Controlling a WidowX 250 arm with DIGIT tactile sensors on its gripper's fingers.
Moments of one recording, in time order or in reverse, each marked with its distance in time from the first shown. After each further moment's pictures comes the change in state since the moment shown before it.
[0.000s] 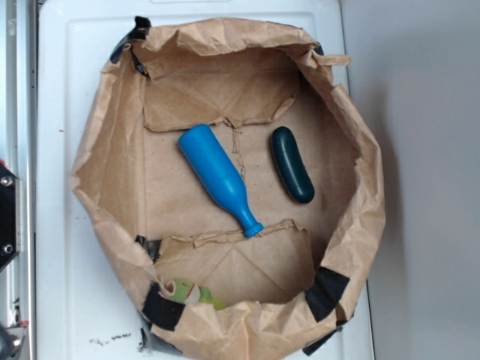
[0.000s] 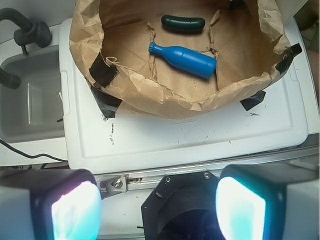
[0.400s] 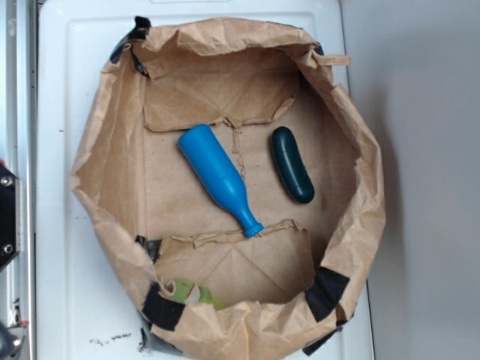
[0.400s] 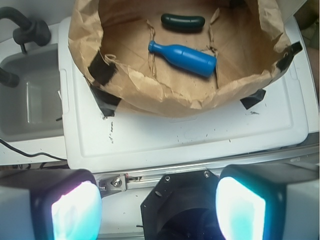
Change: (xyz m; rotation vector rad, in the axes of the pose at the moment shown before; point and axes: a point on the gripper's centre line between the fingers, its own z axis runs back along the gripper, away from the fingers) arm -0.001 0.001 -0.003 0.002 0.010 0.004
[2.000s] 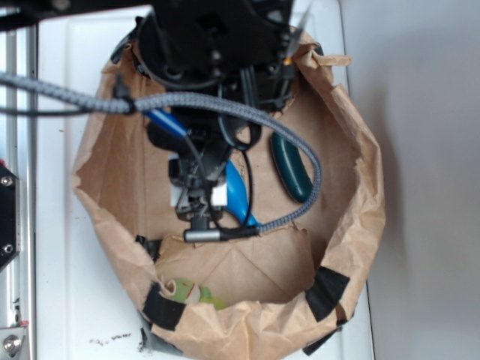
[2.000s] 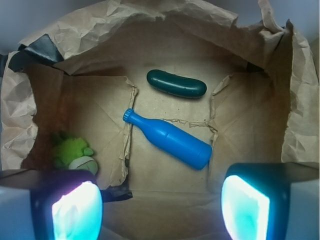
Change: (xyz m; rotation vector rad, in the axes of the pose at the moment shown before) arm 0.128 0.044 -0.061 -0.042 0.017 -0.142
